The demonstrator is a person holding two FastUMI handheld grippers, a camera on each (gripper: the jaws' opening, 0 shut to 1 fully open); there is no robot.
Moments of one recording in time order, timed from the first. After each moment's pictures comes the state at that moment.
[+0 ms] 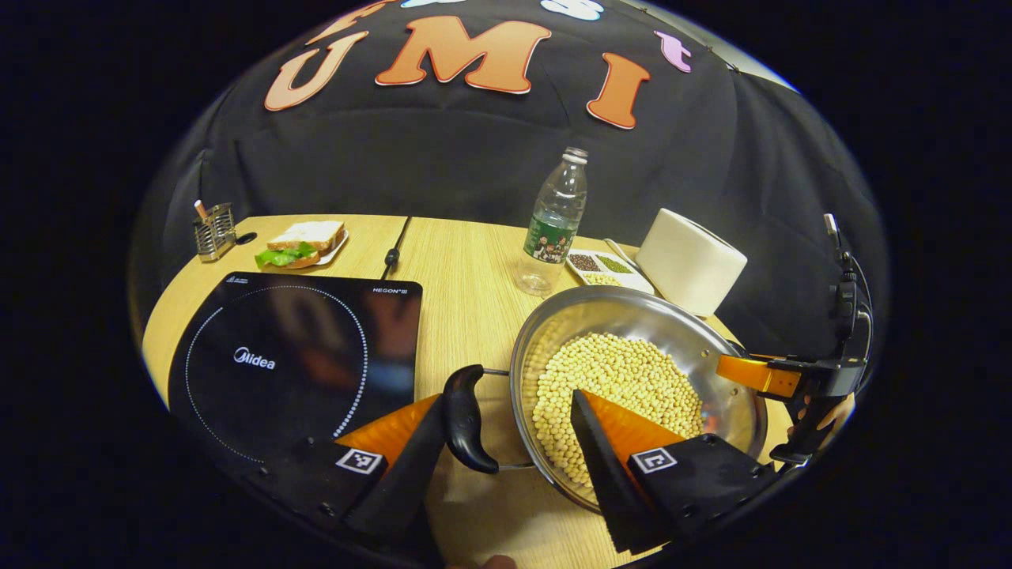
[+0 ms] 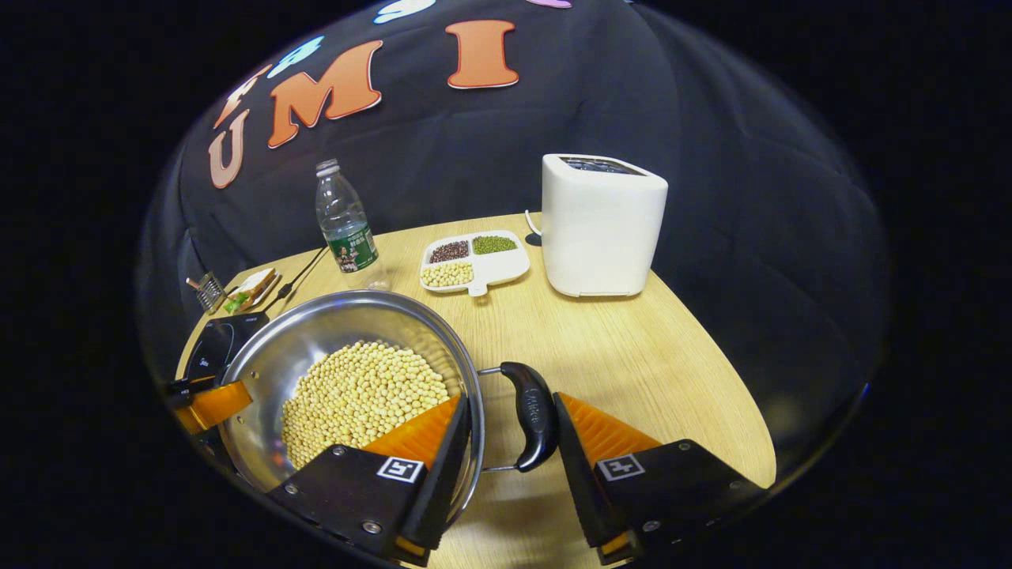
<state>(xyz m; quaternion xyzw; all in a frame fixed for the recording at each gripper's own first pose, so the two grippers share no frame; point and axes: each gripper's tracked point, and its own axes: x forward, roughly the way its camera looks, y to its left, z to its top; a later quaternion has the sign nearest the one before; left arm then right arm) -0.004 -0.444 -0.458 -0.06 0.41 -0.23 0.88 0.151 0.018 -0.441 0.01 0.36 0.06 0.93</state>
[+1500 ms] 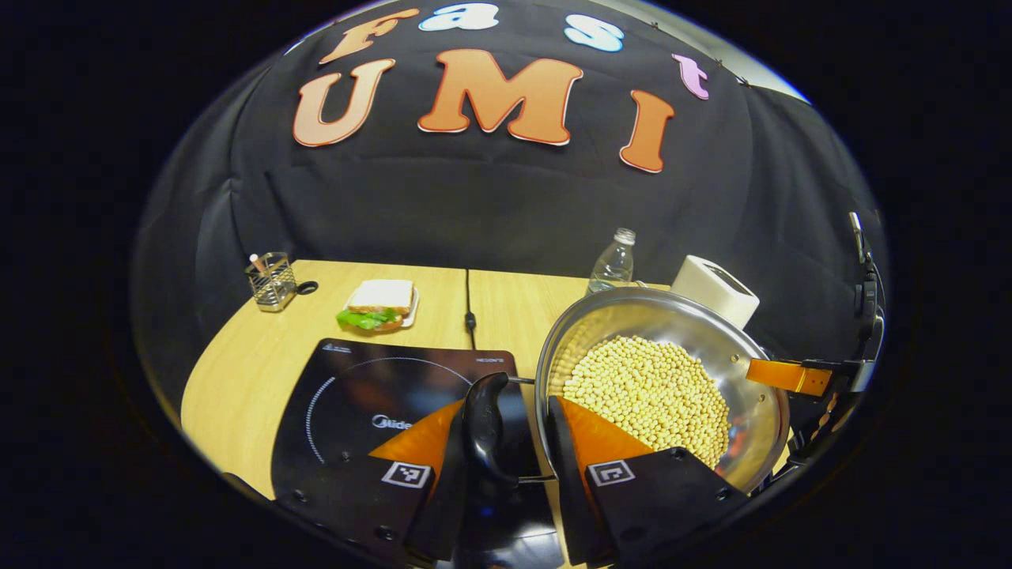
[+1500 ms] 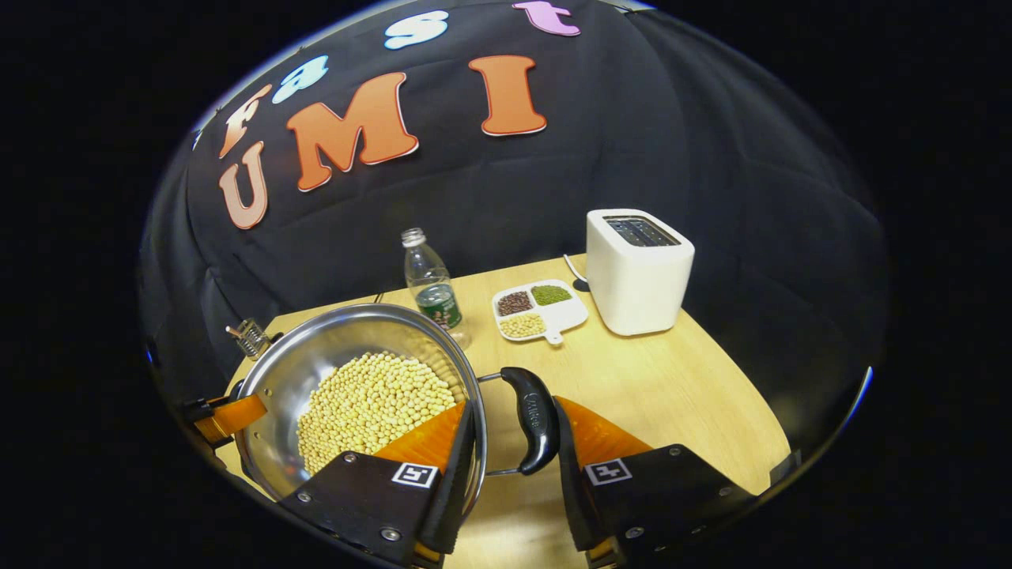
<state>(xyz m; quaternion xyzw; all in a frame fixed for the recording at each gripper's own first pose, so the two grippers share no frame) 0.047 -0.332 -0.366 -0.06 0.36 -0.18 0.91 0.121 0.119 -0.329 0.05 0.32 0.07 0.94</state>
